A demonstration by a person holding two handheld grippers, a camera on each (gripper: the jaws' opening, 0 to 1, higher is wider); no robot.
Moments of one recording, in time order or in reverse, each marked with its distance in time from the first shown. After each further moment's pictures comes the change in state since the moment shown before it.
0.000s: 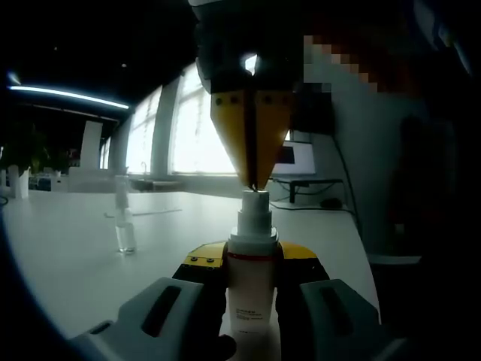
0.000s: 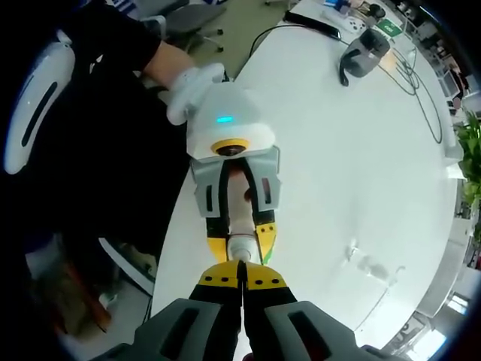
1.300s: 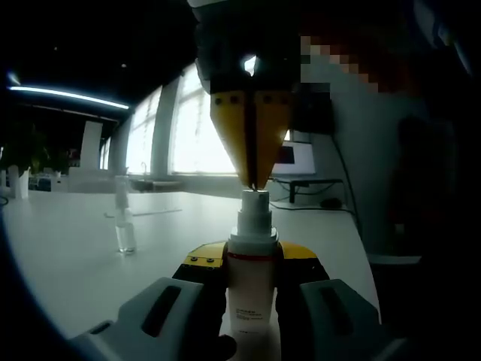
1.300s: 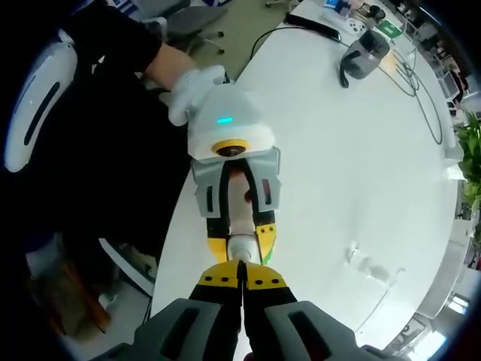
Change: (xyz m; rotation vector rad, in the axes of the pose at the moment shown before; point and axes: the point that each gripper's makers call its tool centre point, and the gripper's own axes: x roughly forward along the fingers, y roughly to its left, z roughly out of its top) left arm -0.001 0.000 0.000 0.002 -0.001 0.001; right arm -0.002 0.001 0.000 0.000 -0.017 0.002
